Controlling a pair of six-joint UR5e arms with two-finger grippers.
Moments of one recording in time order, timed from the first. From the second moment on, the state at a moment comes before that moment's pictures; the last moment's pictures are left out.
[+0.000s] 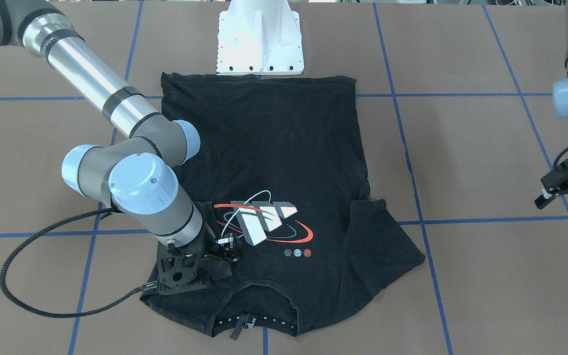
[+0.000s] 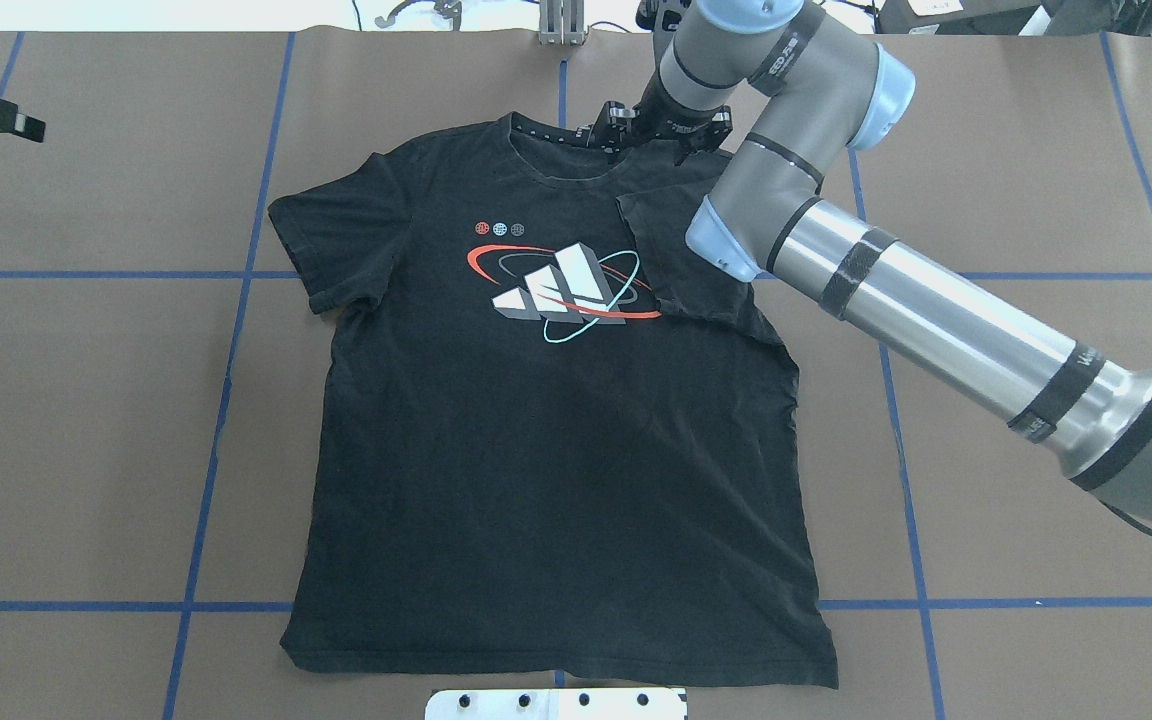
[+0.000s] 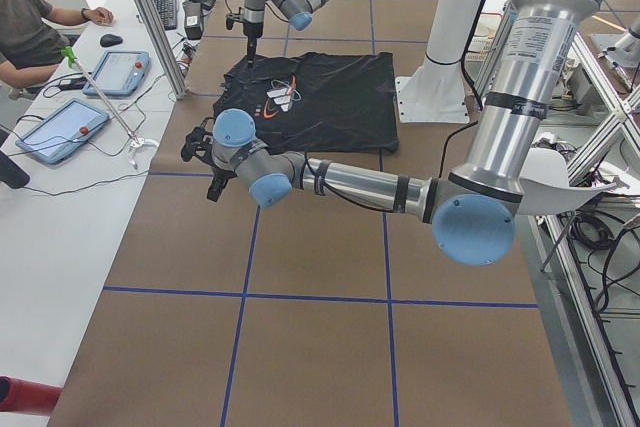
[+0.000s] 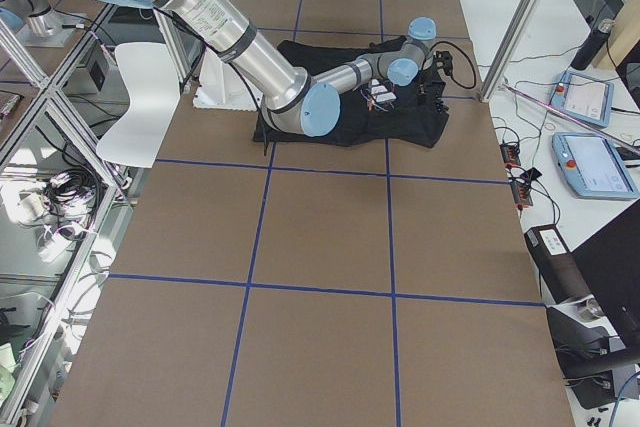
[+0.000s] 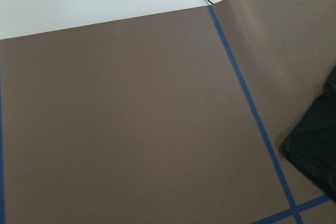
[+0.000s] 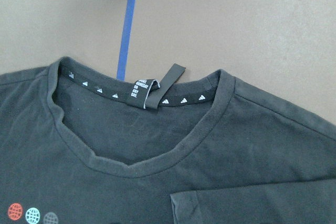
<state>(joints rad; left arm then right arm) -1.25 -1.85 -1.44 -2.34 -2.31 -0.62 0.86 -0.64 1.03 -1.06 2.10 0.98</state>
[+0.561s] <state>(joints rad) -0.97 -2.04 -1.22 -2.53 -2.03 -0.91 0.92 -0.74 1.25 -1.19 2.20 0.99</state>
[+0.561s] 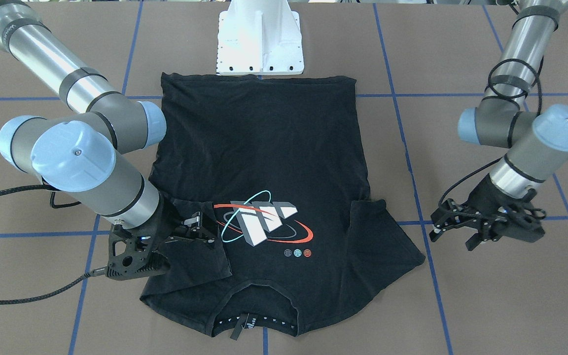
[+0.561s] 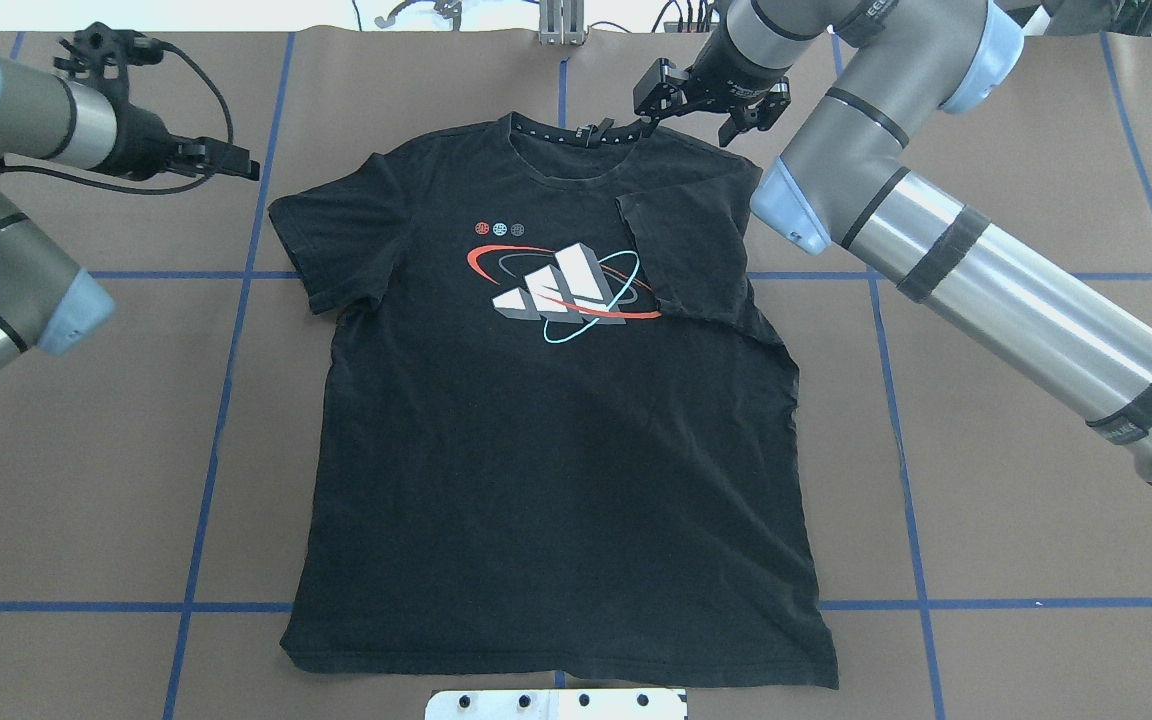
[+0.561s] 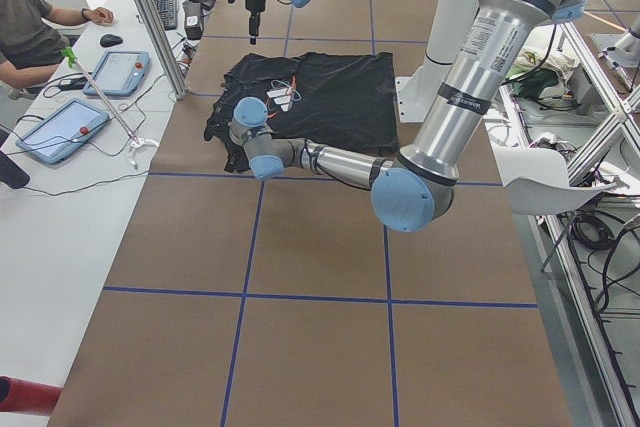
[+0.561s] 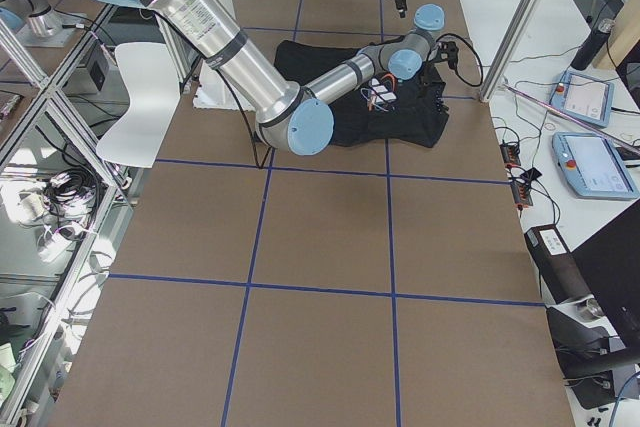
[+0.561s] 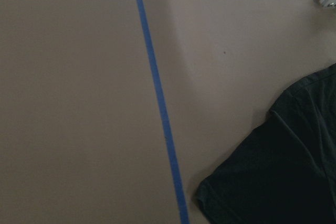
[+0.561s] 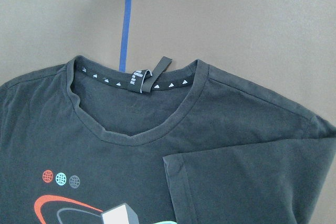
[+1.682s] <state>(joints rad) -0.90 -2.09 -1.08 -2.63 -1.97 -0.94 0.92 -0.86 1.41 -1.21 2.21 1.01</state>
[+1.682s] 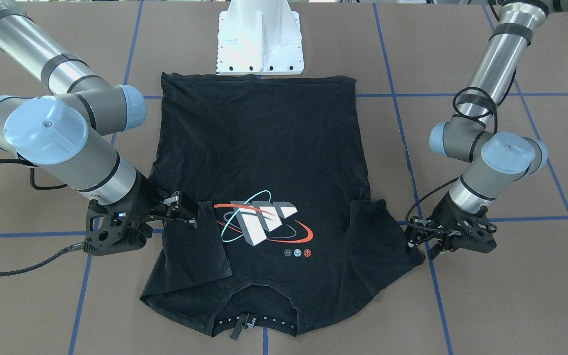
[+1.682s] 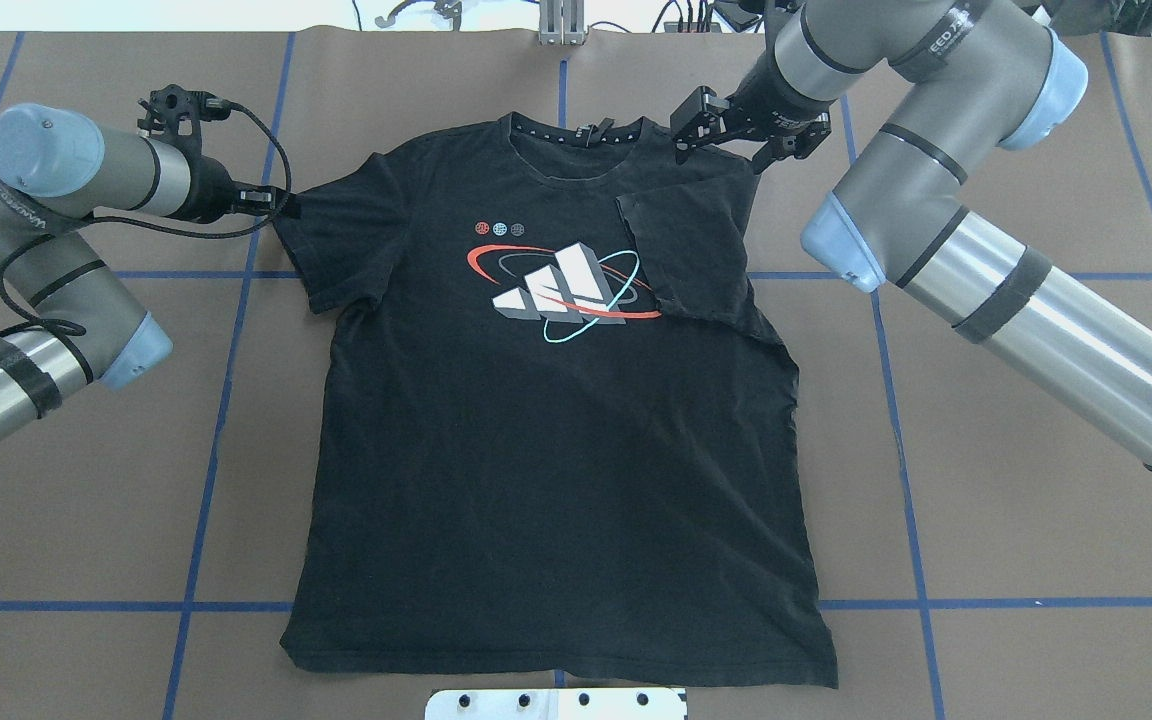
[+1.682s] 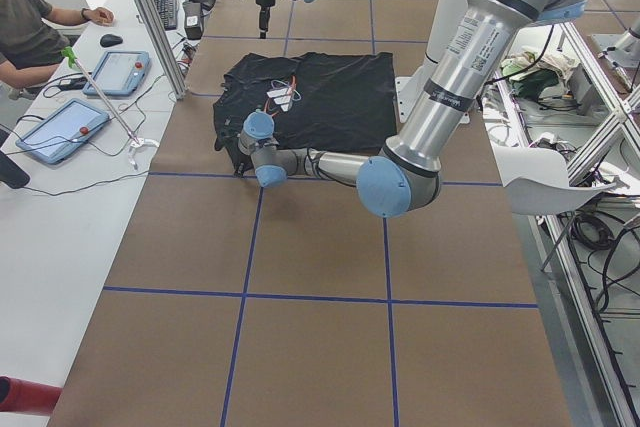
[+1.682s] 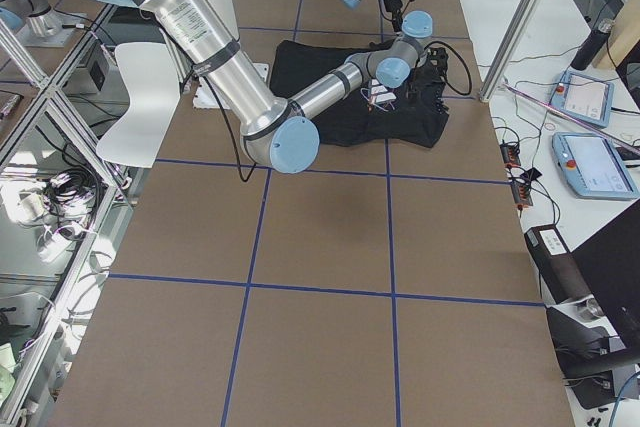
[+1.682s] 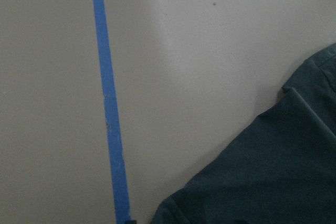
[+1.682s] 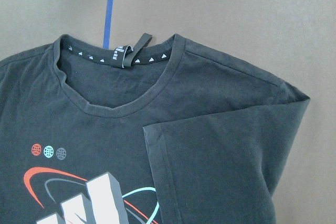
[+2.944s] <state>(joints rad) -0.90 -2.12 -1.04 -2.63 -1.95 -0.95 0.91 -0.96 1.59 -1.31 2.26 1.01</state>
